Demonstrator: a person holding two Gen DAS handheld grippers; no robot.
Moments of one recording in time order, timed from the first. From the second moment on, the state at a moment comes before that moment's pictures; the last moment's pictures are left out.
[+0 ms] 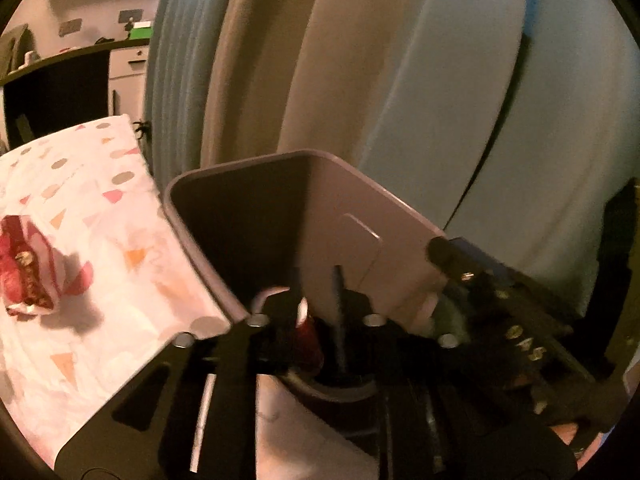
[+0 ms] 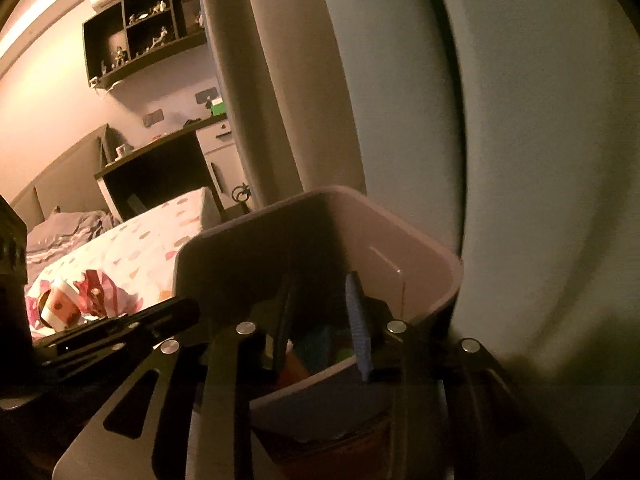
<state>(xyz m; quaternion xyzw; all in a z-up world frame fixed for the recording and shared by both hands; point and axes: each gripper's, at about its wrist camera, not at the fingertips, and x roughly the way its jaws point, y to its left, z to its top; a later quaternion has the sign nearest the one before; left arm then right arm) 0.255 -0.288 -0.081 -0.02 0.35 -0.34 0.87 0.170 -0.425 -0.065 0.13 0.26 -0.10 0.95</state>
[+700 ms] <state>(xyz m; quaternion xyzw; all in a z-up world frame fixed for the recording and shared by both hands) 0.182 -0.099 -0.046 -0.04 0.27 -0.05 0.96 0.119 -0.318 -0.022 0.07 0.17 -0.04 0.98</state>
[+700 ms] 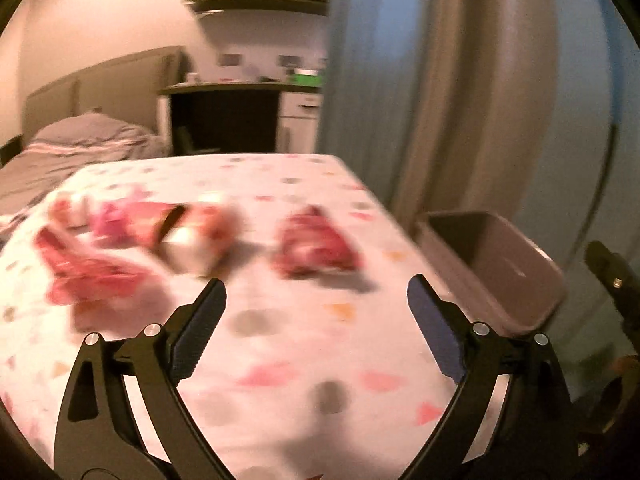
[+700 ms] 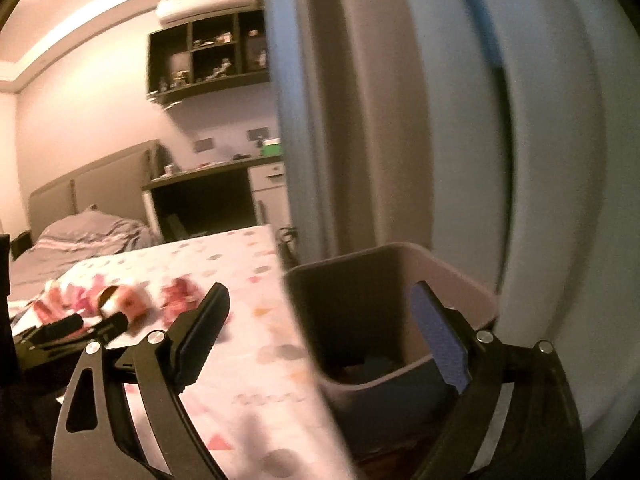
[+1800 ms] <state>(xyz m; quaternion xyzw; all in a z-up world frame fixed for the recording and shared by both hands) 0.213 0.139 -0.071 -0.18 0.30 0.07 0.93 0.163 -0.176 -0.046 0.03 0.22 0.09 0.97</state>
